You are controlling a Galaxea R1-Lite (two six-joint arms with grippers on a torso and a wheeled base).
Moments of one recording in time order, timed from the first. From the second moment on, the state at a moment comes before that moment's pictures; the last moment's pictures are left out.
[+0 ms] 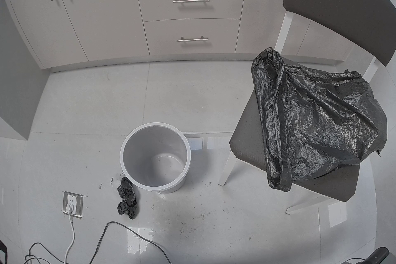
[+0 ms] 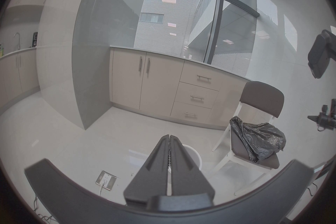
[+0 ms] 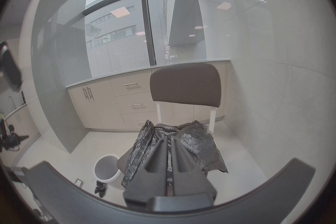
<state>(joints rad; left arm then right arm) 0.00 0.15 -0.38 0.11 -0.01 -0.23 0.09 0.43 -0.62 0.02 -0.06 0.09</state>
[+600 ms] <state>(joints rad) 0.00 0.16 -0.36 0.19 -0.03 -0.34 0.51 1.30 -1.09 -0.05 -0.28 0.18</state>
